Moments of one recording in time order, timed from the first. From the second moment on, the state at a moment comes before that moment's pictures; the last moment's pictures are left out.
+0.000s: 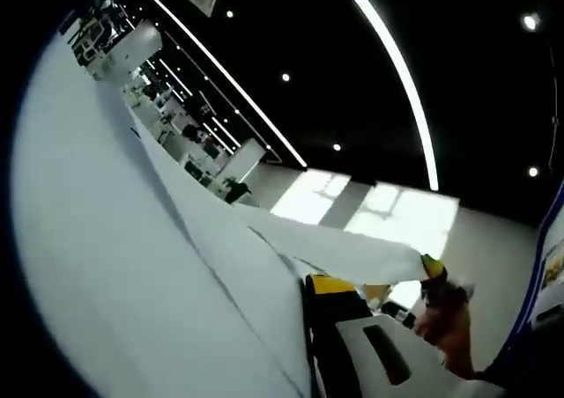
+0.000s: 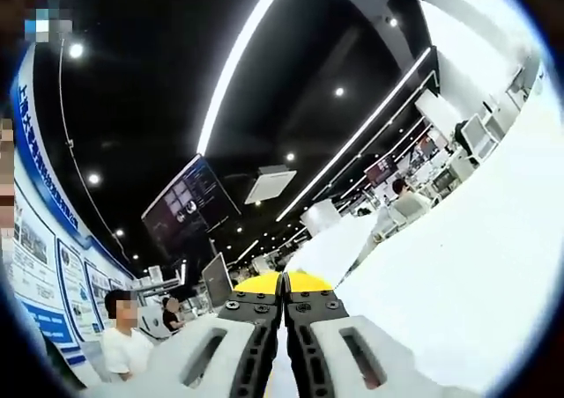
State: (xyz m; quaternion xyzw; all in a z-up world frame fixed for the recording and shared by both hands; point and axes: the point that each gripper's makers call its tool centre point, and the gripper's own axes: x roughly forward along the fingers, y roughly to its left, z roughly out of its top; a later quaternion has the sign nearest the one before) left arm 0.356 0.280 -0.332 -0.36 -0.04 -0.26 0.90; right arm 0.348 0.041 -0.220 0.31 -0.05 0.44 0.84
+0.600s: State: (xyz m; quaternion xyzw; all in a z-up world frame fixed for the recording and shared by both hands) left arm 0.358 0.282 -0.333 -0.36 -0.04 -0.26 0.90; right arm 0.344 0.044 -0.238 0.31 -0.08 0.42 0.85
